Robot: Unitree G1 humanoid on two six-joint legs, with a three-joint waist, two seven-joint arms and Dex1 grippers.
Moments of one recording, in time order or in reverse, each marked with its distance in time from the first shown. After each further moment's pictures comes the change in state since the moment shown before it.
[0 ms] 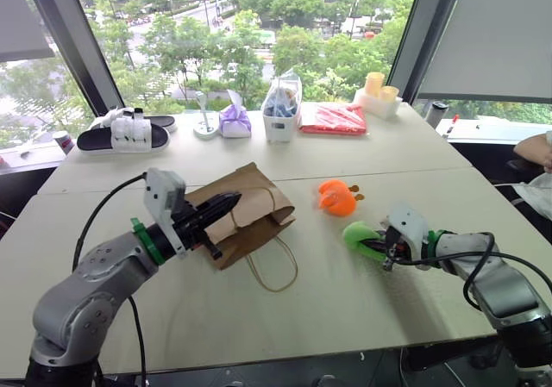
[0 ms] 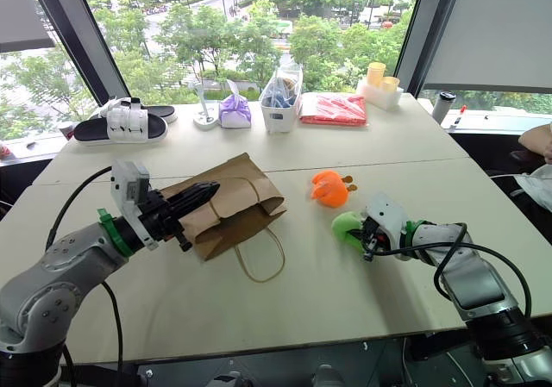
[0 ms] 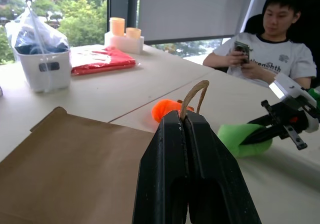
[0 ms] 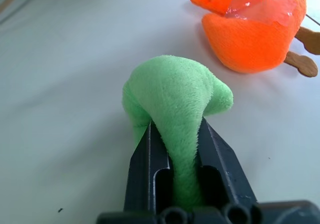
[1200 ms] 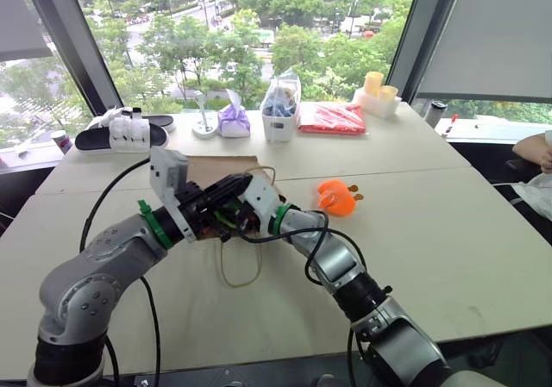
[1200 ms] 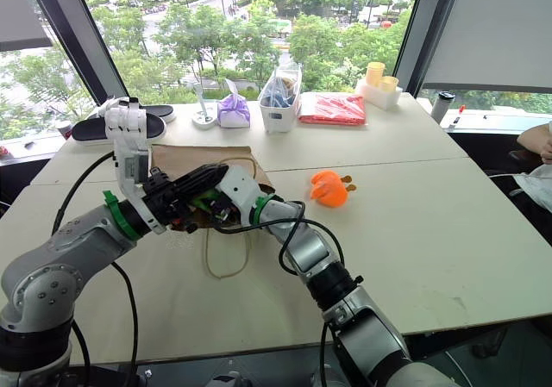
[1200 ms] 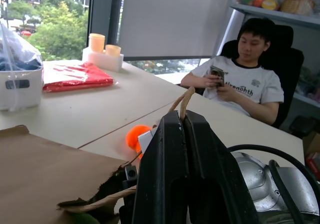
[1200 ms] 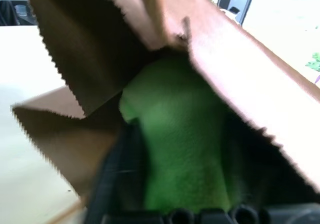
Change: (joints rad) left arm -0.105 -0.024 -0.009 0.012 -0.176 0.075 0.097; right arm -0.443 0.760 0.326 0.422 -0.202 -0.308 -0.360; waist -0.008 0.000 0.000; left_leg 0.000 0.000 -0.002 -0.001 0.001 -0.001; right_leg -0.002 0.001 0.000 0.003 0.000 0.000
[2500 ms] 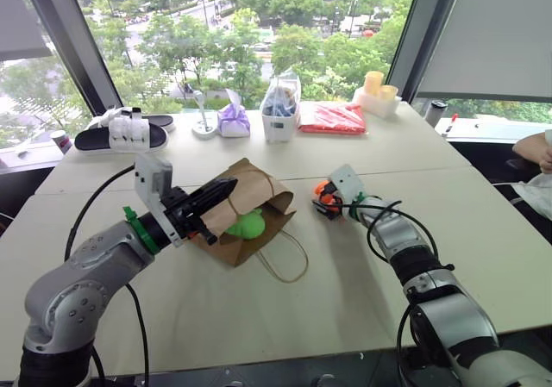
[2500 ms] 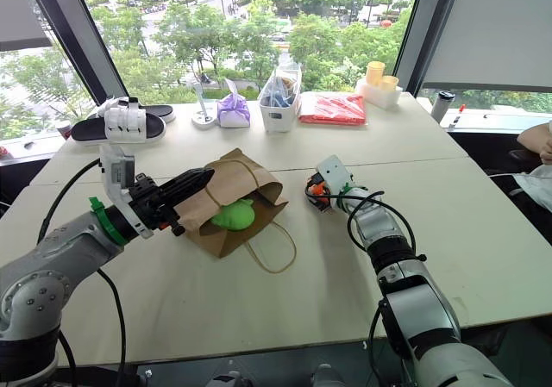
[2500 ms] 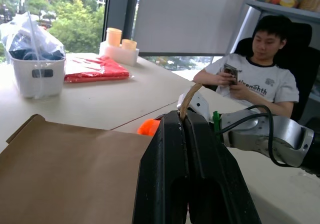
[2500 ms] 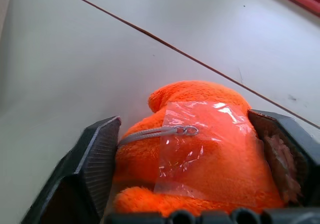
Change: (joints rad) left arm 0.066 0.044 0.047 0.005 0.006 -0.025 -0.018; right arm -0.136 -0.314 -0.222 0.512 -0.065 -0.007 -0.079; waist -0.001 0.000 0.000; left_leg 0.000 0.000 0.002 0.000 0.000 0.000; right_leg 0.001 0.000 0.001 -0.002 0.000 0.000
